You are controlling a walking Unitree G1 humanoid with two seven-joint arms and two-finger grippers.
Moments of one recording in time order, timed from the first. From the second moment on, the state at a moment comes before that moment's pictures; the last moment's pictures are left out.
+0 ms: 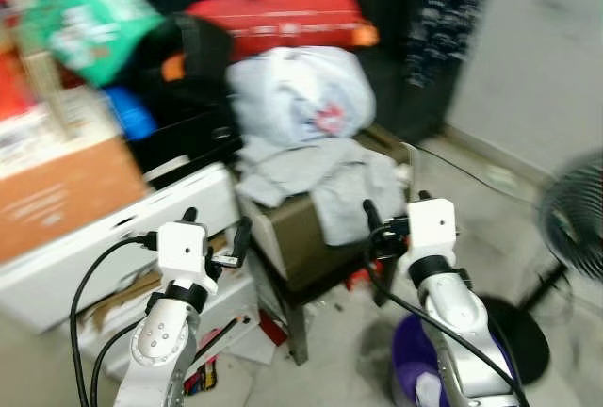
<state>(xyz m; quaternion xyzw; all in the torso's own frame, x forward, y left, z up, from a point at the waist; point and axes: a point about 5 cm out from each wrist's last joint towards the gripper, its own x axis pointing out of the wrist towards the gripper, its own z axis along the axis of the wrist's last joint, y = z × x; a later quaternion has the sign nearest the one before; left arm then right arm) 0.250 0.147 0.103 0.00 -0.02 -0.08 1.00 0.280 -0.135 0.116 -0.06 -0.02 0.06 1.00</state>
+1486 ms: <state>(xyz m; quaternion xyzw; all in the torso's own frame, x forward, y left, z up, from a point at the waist) 0.256 0.152 0.105 0.02 -0.02 -0.08 1.00 0.280 -0.128 0.118 -0.06 -0.02 0.08 1.00</state>
